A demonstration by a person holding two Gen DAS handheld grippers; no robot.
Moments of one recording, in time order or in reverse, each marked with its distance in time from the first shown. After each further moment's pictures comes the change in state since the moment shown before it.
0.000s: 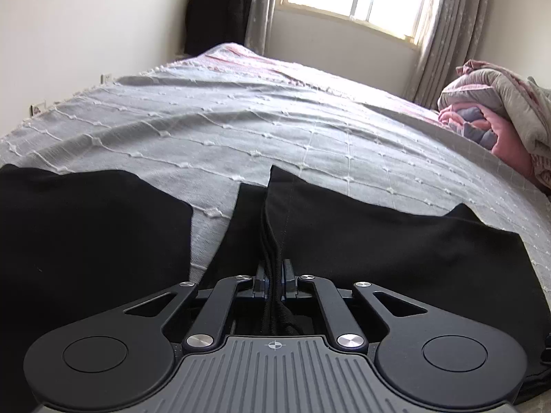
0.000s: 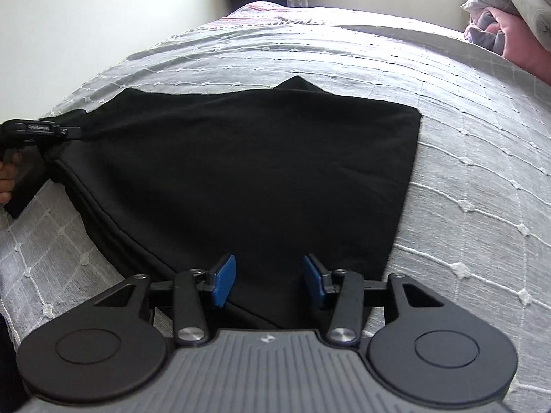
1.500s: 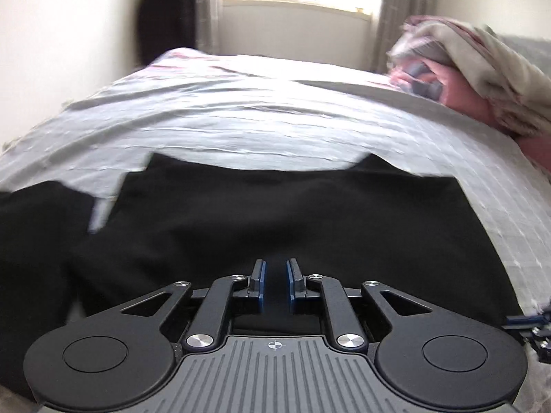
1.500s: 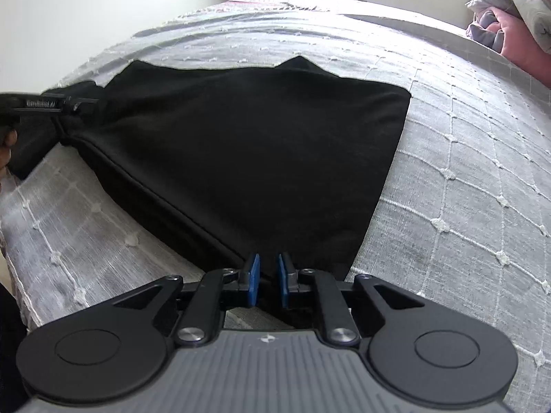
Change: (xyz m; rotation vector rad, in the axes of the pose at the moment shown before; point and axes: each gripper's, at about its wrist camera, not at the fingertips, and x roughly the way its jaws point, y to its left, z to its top) left arm -0.038 -0.147 -0.040 0.192 0.046 -0.042; right arm -0.022 0.005 -0.026 -0.057 0.067 -0.014
